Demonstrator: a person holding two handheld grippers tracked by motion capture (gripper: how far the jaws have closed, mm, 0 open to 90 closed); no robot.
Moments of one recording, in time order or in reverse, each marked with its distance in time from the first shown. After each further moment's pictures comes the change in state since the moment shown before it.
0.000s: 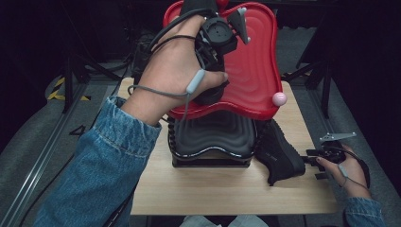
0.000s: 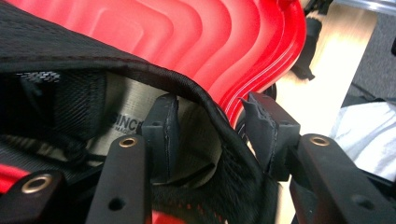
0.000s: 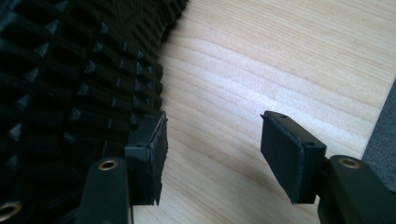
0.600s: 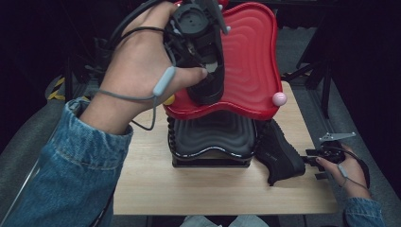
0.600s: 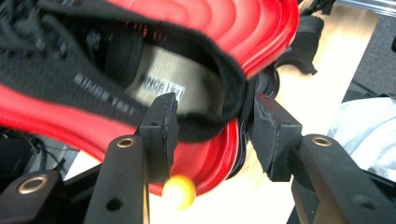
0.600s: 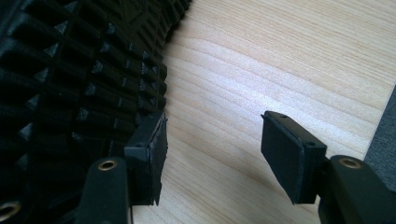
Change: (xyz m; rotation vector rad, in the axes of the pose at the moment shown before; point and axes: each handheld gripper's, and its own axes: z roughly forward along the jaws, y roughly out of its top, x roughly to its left) left arm -0.002 -0.029 -0.044 -0.012 0.041 -0.015; right arm 0.002 0.001 -0.001 0.004 -0.002 -0.008
